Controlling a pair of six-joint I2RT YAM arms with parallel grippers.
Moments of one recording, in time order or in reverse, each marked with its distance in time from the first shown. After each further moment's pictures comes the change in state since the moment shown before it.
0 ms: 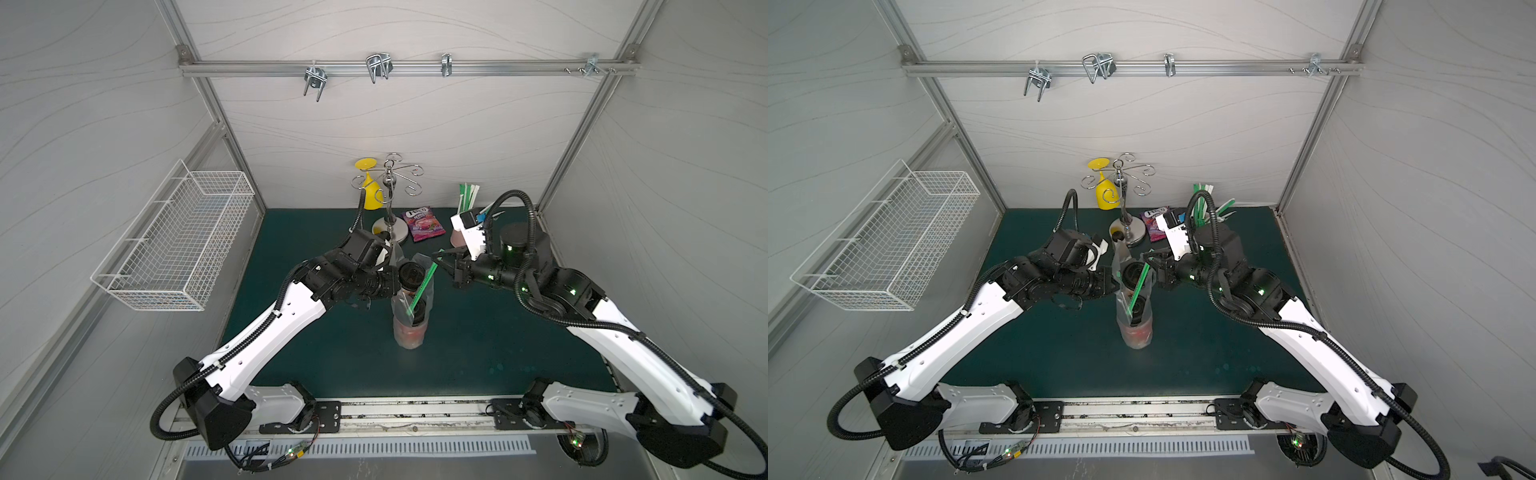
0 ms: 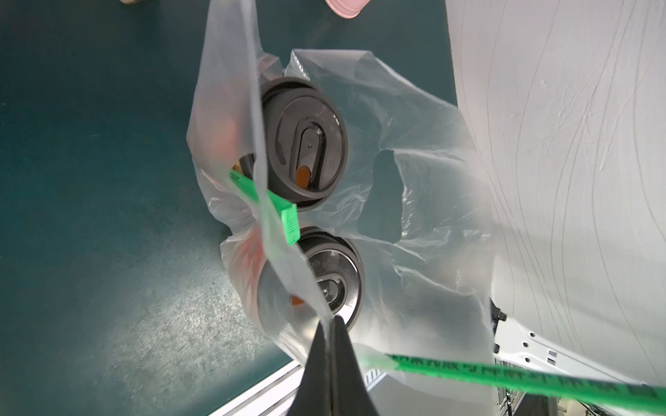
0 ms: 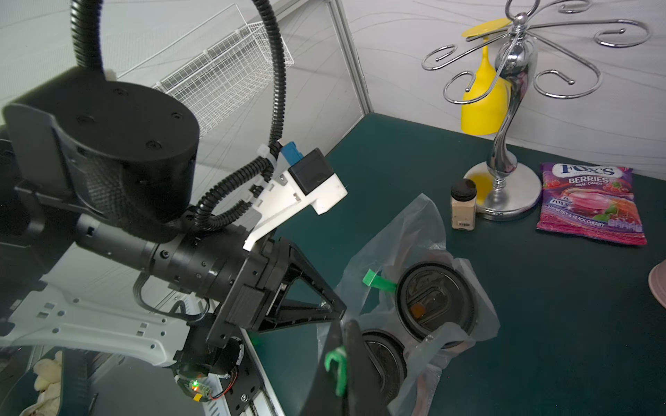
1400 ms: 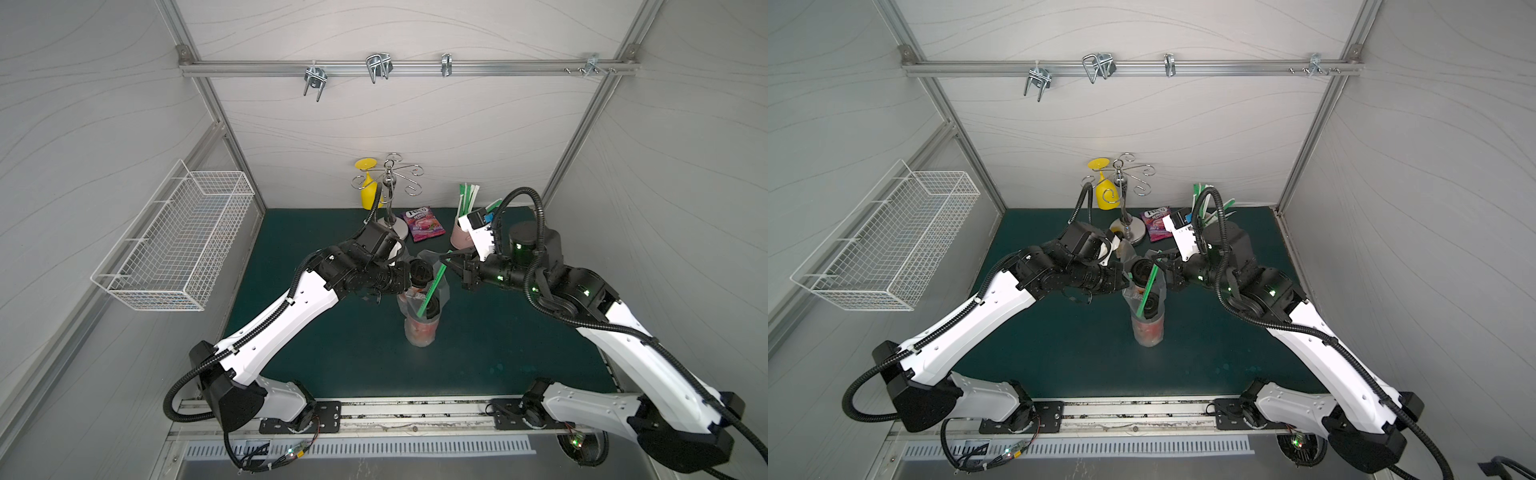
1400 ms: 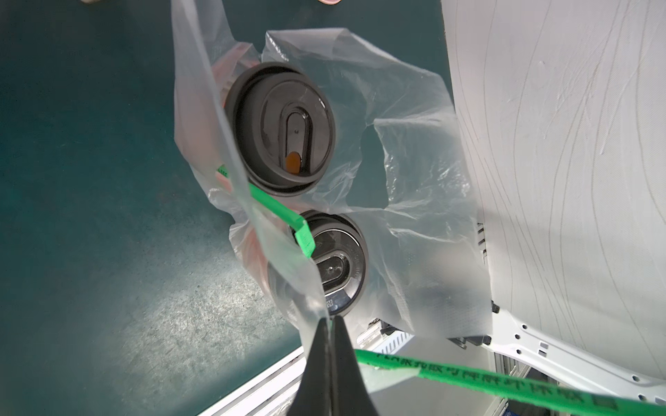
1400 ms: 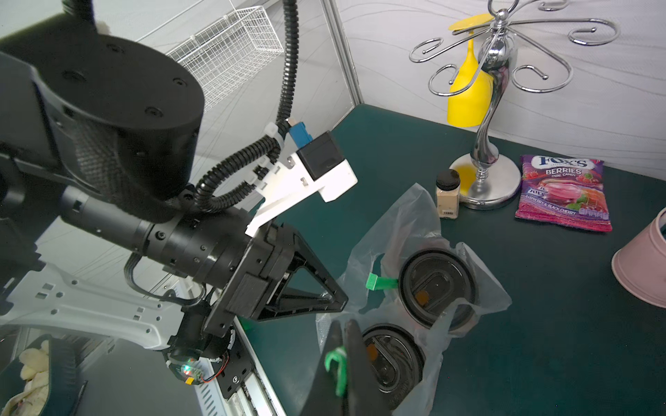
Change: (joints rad) left arm -0.054 0.109 0.146 -0.055 -0.001 0.010; right arm -0.032 -0.022 0.040 -0.089 0.014 -0.042
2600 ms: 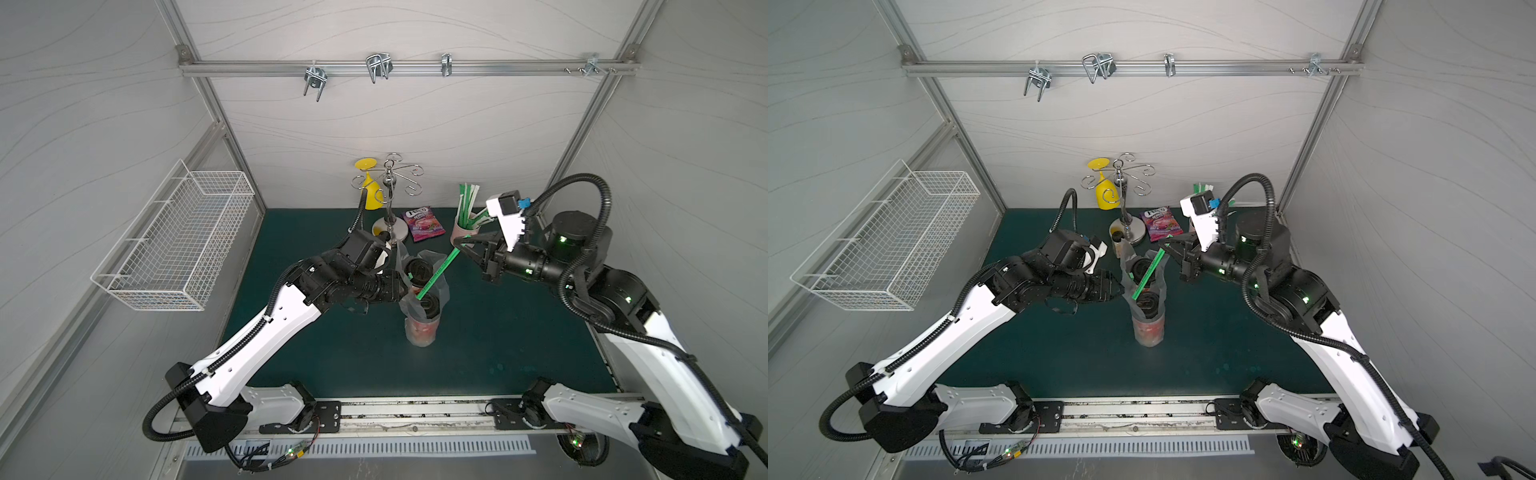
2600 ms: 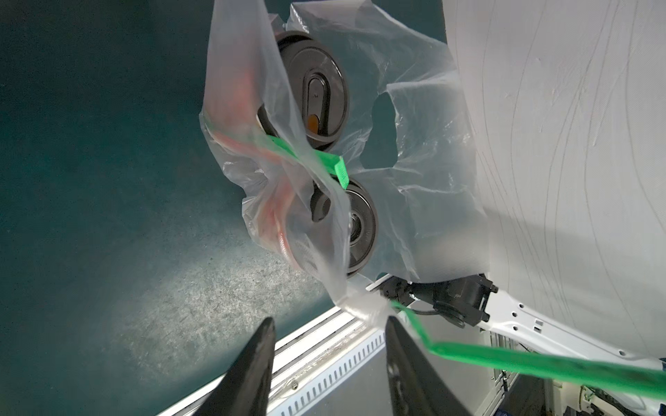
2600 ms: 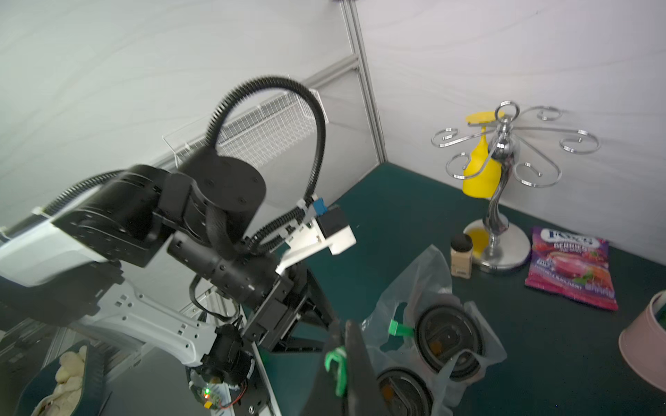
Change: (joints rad) left arm 0.004 -0.126 -0.072 -0.038 -0.003 -0.021; right arm -0.056 -0.031 0.121 -0.019 -0.103 -0.032
